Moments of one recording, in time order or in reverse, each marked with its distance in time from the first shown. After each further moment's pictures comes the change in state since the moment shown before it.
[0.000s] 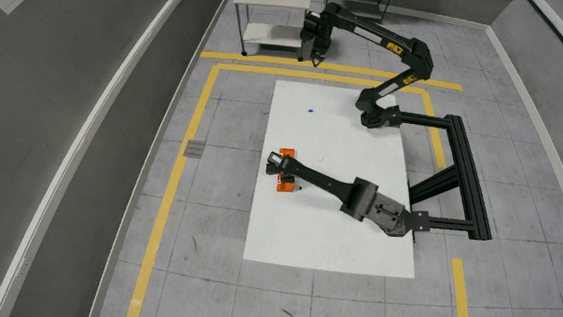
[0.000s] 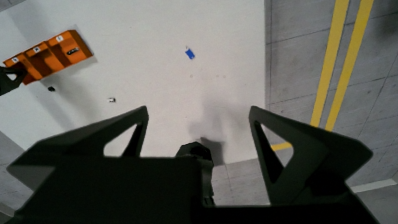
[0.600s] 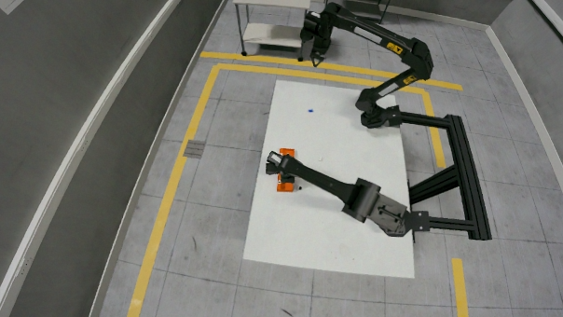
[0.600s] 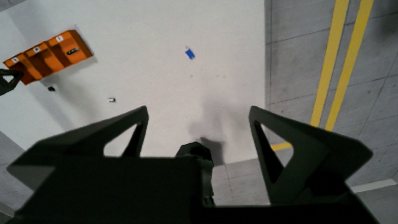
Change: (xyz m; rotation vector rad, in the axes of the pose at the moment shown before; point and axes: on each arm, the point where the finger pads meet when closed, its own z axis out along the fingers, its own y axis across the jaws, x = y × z) left arm 0.000 0.004 -0.011 -0.006 0.009 0.001; right arm 0.000 0.000 0.000 0.000 0.000 0.000
